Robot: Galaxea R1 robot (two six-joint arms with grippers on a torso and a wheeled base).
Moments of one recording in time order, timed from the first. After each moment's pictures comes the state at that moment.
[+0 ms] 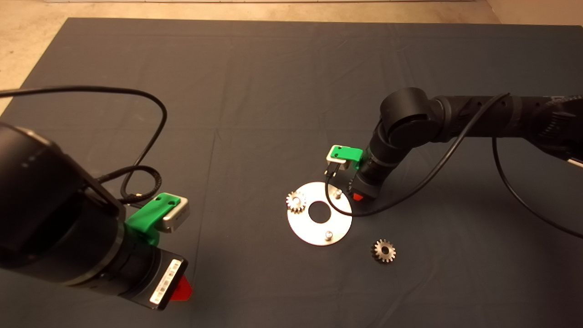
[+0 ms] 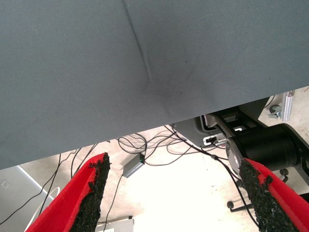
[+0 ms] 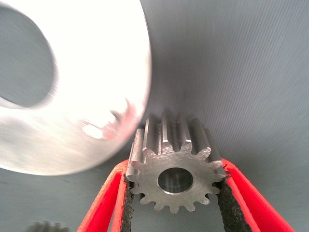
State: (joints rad) left arm -0.55 2.26 -0.38 0.03 1.53 -1.60; right arm 0.28 2.66 -1.13 -0.35 -1.53 0.50
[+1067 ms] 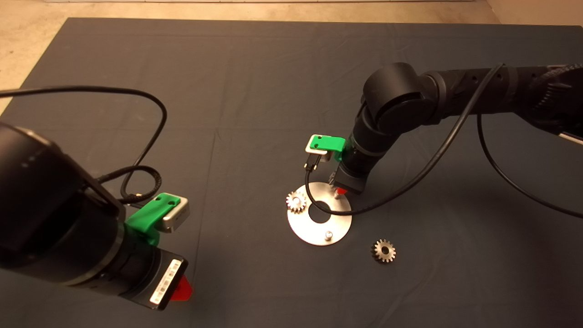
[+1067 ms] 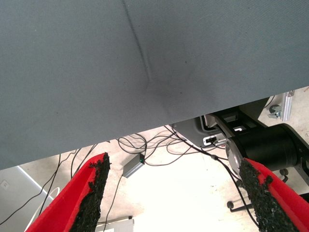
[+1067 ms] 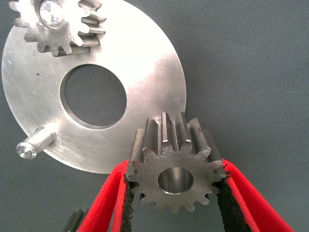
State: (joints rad) left arm -0.55 2.26 -0.38 0.03 1.53 -1.60; right arm 0.37 2.74 -1.10 -0.26 -1.53 0.53
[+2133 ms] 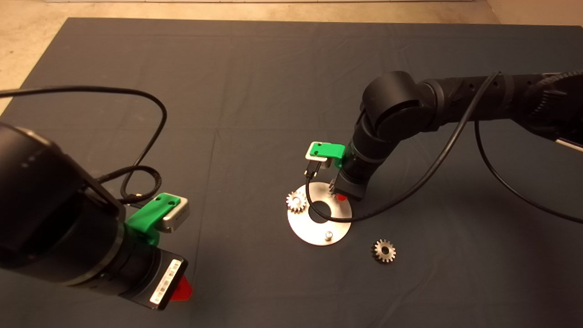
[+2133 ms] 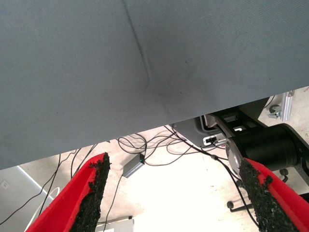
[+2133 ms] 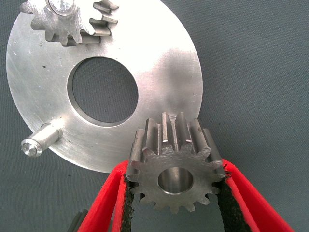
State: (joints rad) left arm -0.55 2.26 -0.38 0.03 1.53 -1.60; right arm 0.35 2.74 -1.09 -0.26 -1.53 0.52
